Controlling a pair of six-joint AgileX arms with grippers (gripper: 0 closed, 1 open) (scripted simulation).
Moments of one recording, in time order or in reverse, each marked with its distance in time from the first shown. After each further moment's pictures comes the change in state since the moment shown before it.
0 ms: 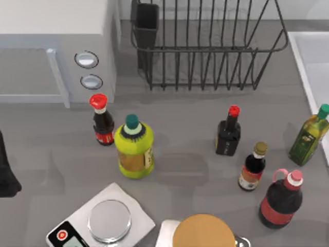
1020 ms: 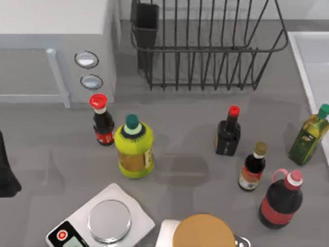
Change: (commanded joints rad) left arm 0.000 0.000 0.000 0.000 0.000 0.000; right arm 0.176 0.798 1.018 -0.342 0.049 0.201
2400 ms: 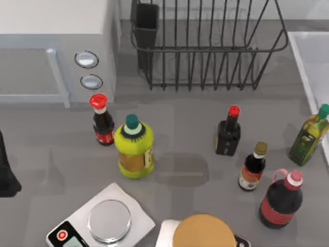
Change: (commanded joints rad) left arm 0.000 0.000 0.000 0.000 0.000 0.000; right arm 0.193 0.609 0.848 -0.138 0.063 0.185
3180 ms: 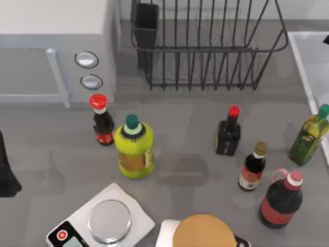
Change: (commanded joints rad) left arm 0.000 0.000 0.000 0.000 0.000 0.000; right arm -0.003 -0.095 -0.341 0.224 -0.002 -0.004
